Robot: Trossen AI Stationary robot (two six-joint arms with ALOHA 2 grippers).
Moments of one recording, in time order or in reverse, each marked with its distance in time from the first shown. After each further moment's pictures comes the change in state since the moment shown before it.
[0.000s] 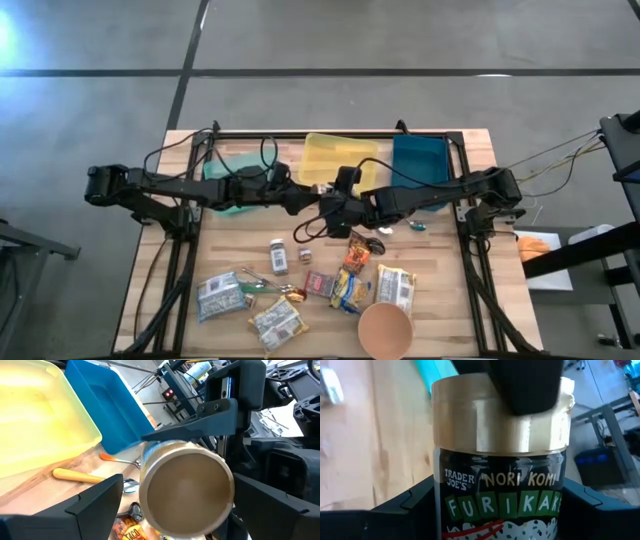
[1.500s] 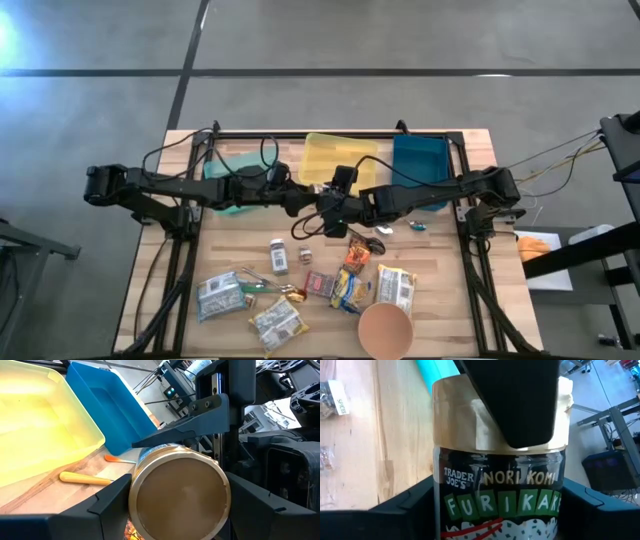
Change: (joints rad) left arm 0.001 0.003 0.002 -0.040 0.000 0.056; right arm -0.016 0.004 -0.005 0.068 -0.033 -0.009
